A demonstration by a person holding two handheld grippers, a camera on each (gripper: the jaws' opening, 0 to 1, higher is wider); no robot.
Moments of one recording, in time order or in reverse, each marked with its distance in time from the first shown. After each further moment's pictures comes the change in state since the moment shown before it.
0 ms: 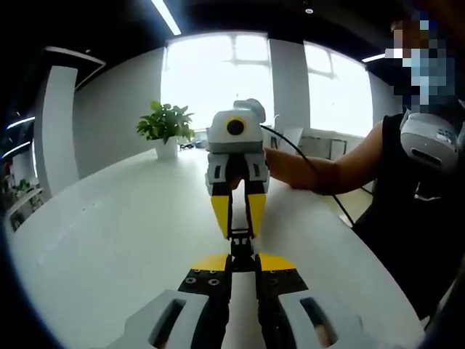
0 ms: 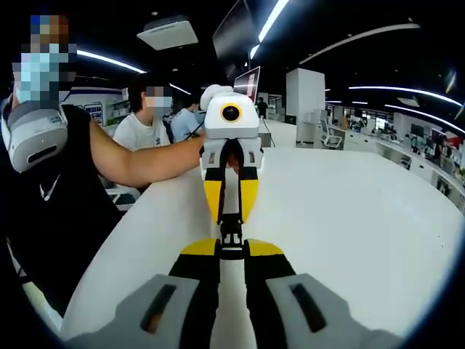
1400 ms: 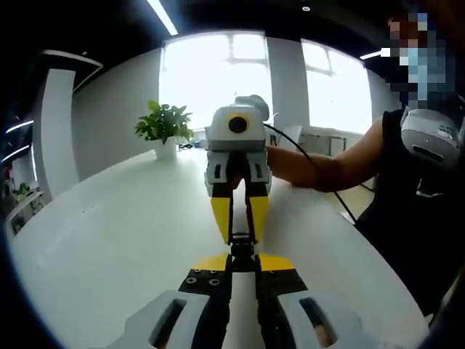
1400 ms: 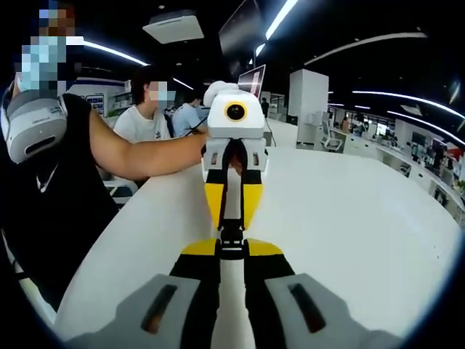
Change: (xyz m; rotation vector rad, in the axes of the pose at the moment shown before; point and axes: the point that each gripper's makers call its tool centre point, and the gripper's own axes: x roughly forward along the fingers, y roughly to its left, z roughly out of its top) left arm 0.006 0.001 -0.001 0.021 0.003 0.007; right arm 0.005 -0.001 0.000 -0.056 0.018 -0.016
